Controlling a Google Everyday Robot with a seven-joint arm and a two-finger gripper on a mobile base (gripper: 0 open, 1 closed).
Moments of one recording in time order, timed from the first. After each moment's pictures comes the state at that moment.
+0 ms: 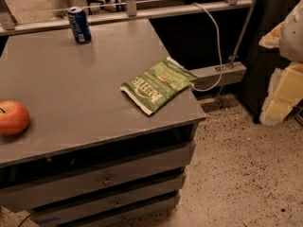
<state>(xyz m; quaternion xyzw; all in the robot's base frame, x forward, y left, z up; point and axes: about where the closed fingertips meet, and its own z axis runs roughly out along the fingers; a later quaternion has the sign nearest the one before) 0.438 -0.216 0.977 -0.60 0.78 -0.04 0.16</state>
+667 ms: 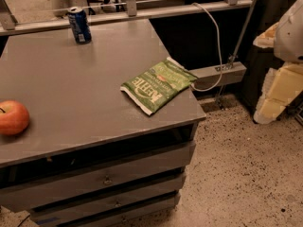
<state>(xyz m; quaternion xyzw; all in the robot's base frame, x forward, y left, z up) 0.446 -0.209 0.973 -0.61 0.77 -0.03 0.17</state>
